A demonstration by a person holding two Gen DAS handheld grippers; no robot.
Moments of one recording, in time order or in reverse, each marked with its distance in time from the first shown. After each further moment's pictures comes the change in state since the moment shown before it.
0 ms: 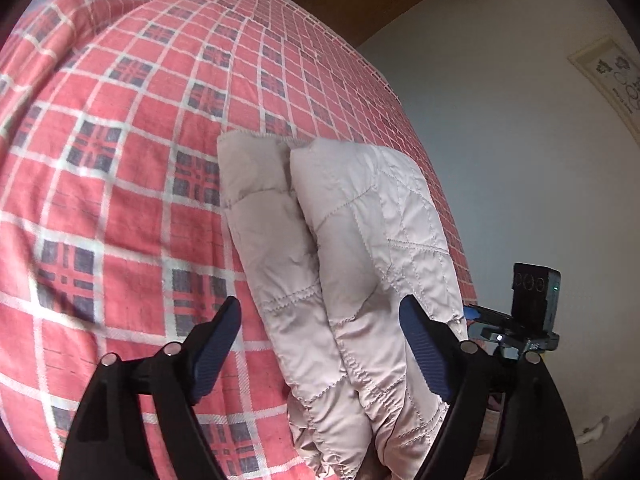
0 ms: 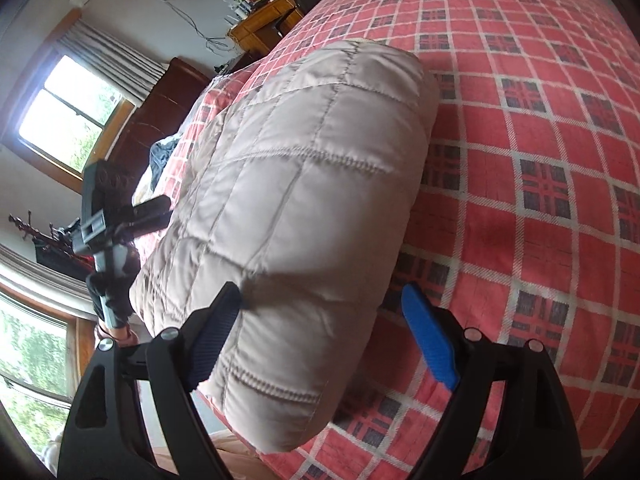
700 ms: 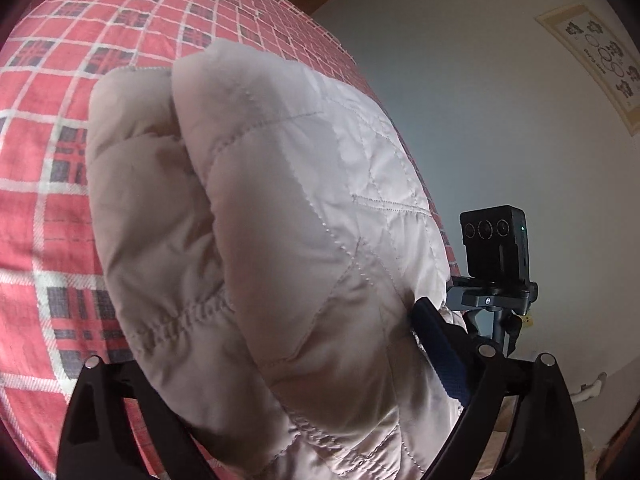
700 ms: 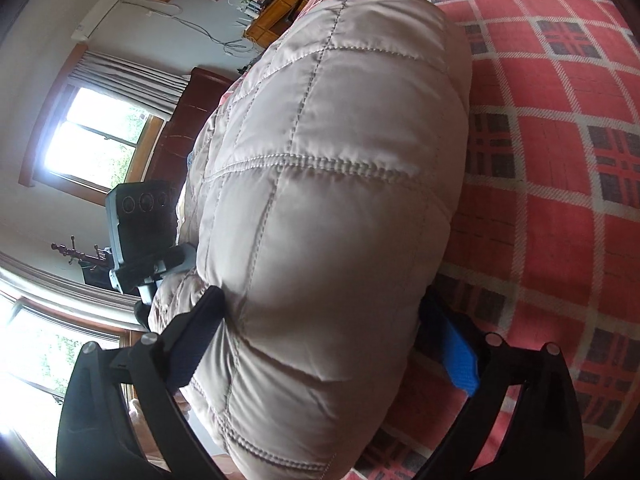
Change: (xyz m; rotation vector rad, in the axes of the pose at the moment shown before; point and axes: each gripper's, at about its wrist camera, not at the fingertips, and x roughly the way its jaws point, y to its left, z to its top) left arm 0.065 -0.035 -0.008 0.138 0.105 -0.105; right arm 0.051 -0.034 0.020 0.098 0.046 0.202
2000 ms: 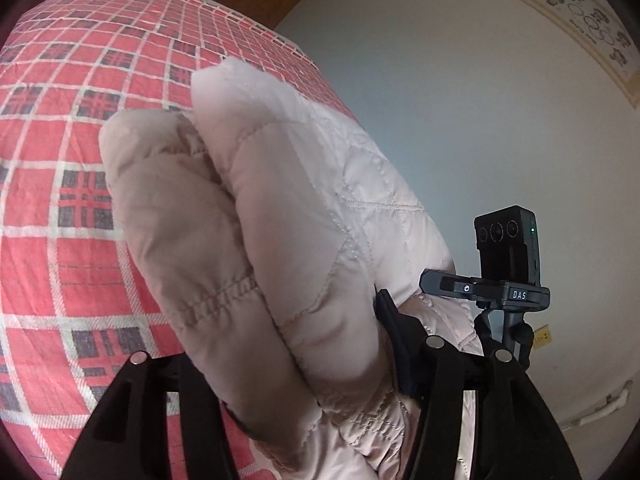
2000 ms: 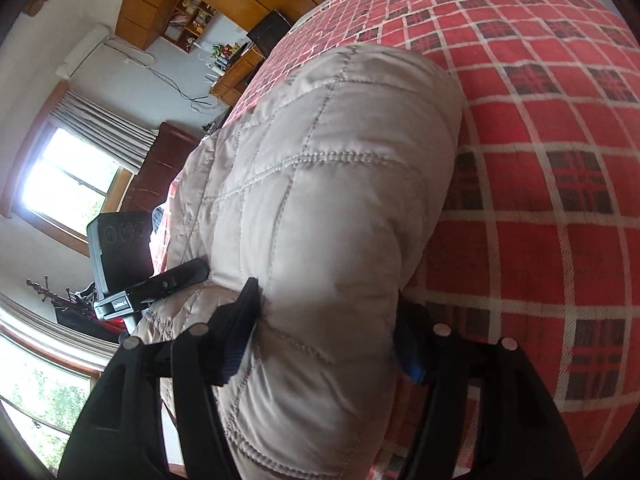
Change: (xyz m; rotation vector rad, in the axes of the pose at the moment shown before) left arm 0.140 -0.112 0.062 0.114 -0.055 -0.003; right arm -0.126 -0.134 0.046 0.015 -0.212 -0.143
